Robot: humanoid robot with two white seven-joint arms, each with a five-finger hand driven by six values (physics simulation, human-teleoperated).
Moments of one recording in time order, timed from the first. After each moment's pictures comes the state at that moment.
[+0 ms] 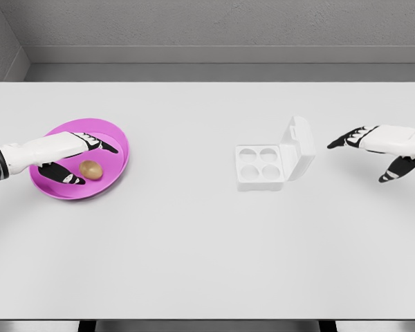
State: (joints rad) left arm -0.48 0.78 -0.48 -1.26 -0.24 -0.61 -0.55; right arm -0.62 -0.98 0.65 -1.29 0.21 -0.61 0.61
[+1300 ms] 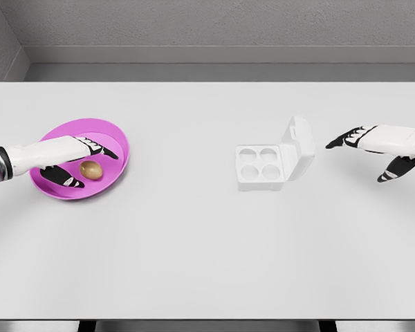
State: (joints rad) left arm -0.50 0.76 -0.48 -1.23 -0.30 -0.61 -0.59; right arm -0.62 -0.98 0.65 -1.31 0.21 -0.61 0.61
